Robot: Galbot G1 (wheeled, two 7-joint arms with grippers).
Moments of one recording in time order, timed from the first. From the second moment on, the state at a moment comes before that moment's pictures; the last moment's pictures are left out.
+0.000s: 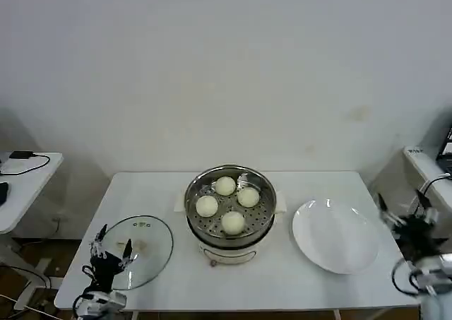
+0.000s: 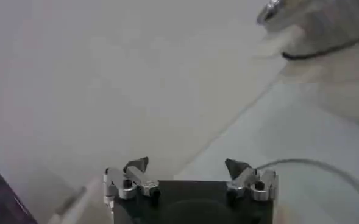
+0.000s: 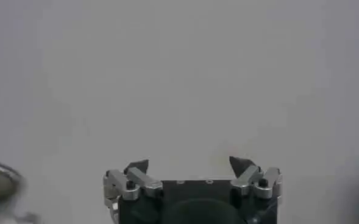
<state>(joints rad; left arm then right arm) 1.59 -1.14 -0.57 -1.90 0.66 0.13 -0.16 -1.51 1.28 1.09 1.95 0.23 0.01 -0.23</state>
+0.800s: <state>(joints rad) 1.50 -1.10 -0.53 -1.72 1.01 0.09 -0.13 -1.66 1.38 1.24 1.97 0.25 0.06 -0.25</state>
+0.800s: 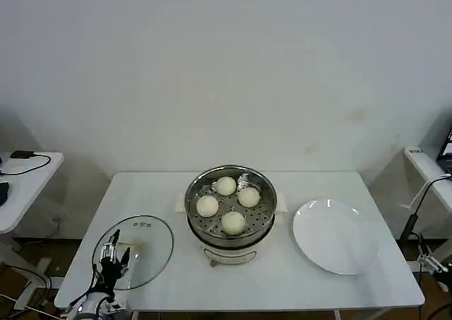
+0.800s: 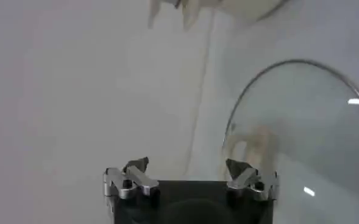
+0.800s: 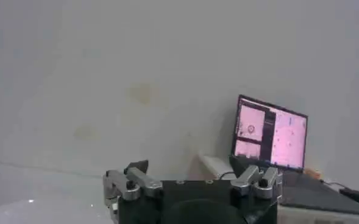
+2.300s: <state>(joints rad) 1.31 -1.11 -0.47 -1.53 1.09 0.06 -0.11 -1.70 1.42 1.26 2.00 0.27 0.07 -0.25</state>
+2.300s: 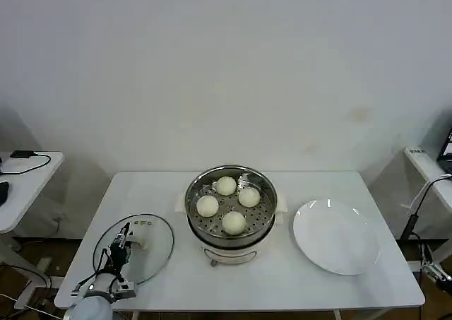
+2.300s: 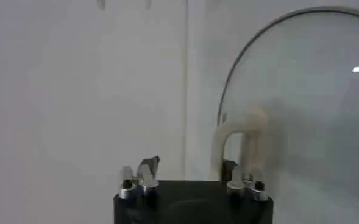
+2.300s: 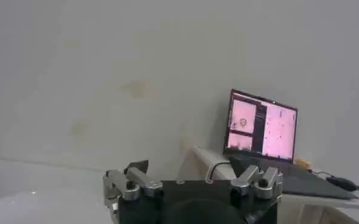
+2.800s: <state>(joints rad) 1.34 -1.16 -0.50 -1.55 1.12 0.05 -0.19 -1.69 1.42 1.24 2.01 0.25 0.07 -0.23</state>
